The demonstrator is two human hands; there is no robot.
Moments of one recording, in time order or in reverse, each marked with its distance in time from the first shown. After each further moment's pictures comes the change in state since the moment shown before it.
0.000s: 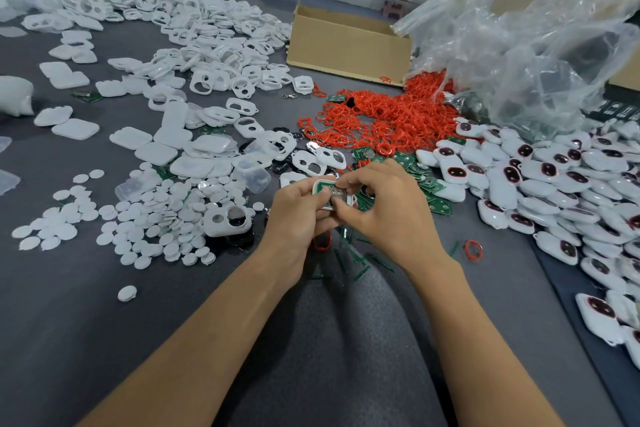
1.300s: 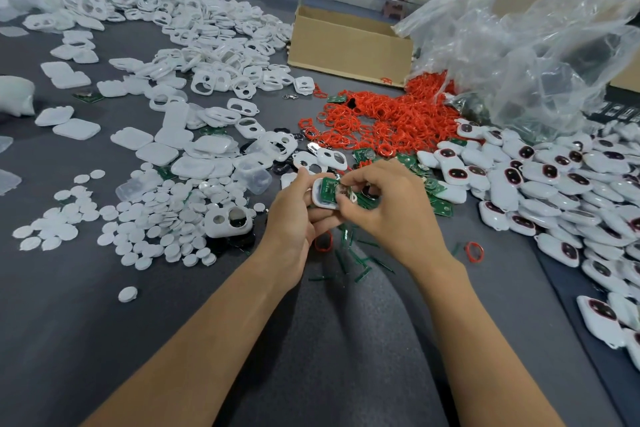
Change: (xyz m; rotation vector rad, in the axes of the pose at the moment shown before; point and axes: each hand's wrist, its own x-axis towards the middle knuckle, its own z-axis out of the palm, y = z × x) left_hand 0.000 0.004 0.001 -0.221 -0.025 -0.046; right_hand 0.000 0.002 -0.002 0.103 0.030 -0.025
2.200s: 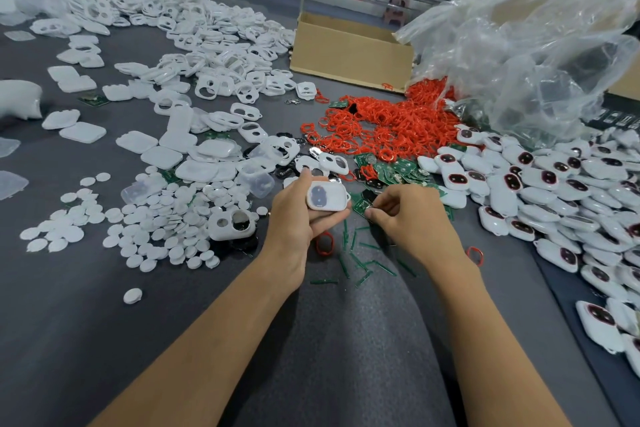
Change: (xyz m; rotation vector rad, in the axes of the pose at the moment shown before) left_hand -0.001 0.001 0.001 -0.054 0.091 0.037; right_hand 0.000 0.040 0.000 -0.119 -0.163 0.348
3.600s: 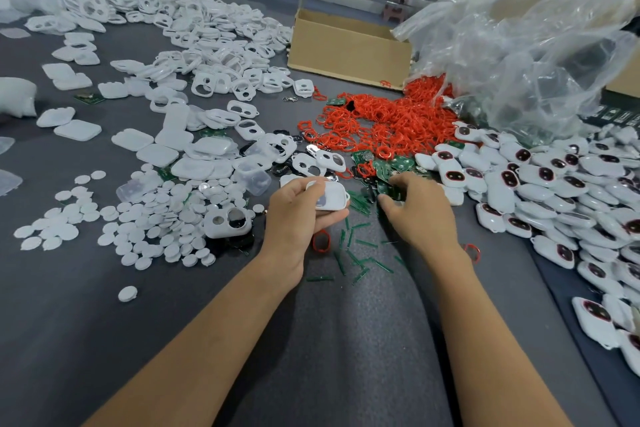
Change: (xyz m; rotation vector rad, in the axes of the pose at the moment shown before) left_hand 0.001 -0.005 -0.001 0.158 0.004 0.041; right_hand 0.009 0.015 0.002 -0.120 0.096 0.113
